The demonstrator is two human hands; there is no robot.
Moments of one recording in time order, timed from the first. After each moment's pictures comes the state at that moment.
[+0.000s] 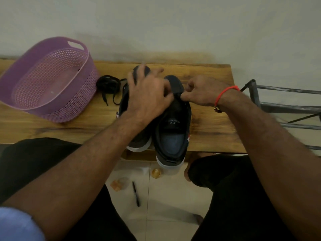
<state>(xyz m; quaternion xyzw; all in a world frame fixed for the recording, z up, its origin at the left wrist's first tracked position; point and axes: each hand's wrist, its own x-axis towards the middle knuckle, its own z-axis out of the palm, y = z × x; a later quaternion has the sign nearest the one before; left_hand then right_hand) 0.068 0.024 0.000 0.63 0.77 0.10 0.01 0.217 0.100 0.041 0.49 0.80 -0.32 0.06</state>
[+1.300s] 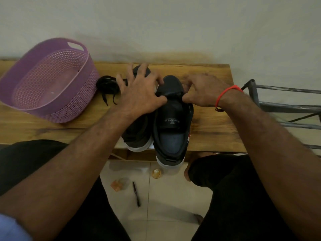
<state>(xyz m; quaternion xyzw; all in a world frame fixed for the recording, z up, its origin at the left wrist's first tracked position) 0.049 0.025 0.006 0.59 0.79 0.11 0.11 0.223 0.110 0.029 0.48 0.84 -0.22 0.08</state>
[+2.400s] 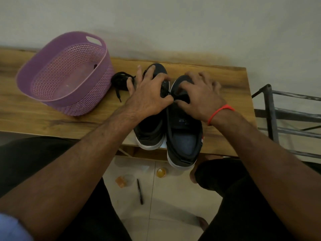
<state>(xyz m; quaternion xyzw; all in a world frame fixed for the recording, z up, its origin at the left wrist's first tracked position) 0.027 0.011 -0.004 0.57 0.80 0.14 0.17 0.188 0.079 -0.001 0.41 0.91 -0.10 0.01</state>
